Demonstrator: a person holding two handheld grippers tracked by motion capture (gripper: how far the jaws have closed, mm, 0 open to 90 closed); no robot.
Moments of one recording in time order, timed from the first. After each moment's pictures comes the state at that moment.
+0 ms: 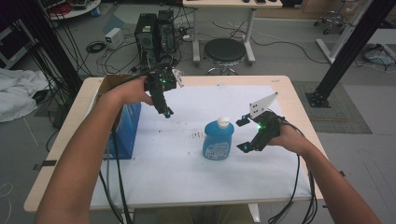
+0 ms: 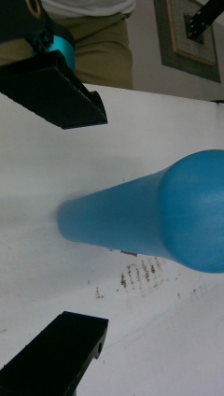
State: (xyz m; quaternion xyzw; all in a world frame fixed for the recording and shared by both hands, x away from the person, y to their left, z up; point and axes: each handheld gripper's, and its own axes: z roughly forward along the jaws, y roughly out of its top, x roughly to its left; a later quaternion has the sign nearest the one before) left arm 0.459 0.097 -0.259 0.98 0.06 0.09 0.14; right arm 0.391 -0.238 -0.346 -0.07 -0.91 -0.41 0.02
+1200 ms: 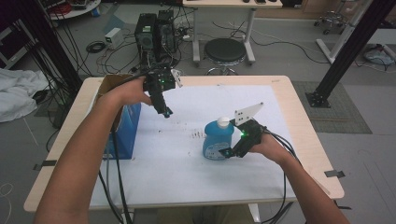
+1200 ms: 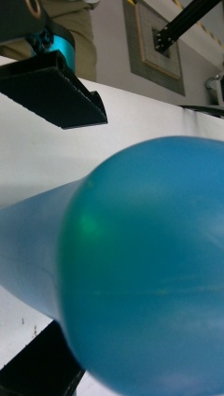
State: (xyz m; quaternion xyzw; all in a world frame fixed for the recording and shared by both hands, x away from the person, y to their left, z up) left arm 0.459 0.100 -0.260 0.98 0.07 0.09 0.15; right arm 0.389 -0.199 -0.382 -0.06 -0.87 -0.48 0.03
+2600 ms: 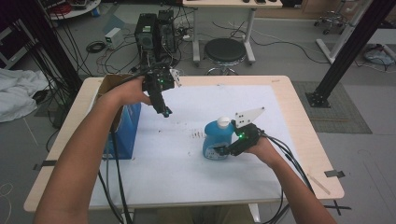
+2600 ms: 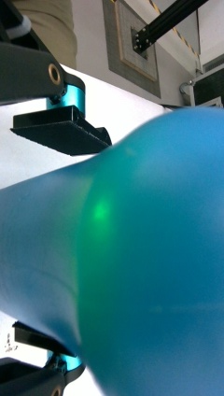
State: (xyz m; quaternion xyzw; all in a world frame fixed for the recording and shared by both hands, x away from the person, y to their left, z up) left arm 0.460 0.103 -0.260 0.98 0.07 0.09 0.15; right arm 0.390 -0.198 -0.400 -0.05 -0.84 -0.53 0.02
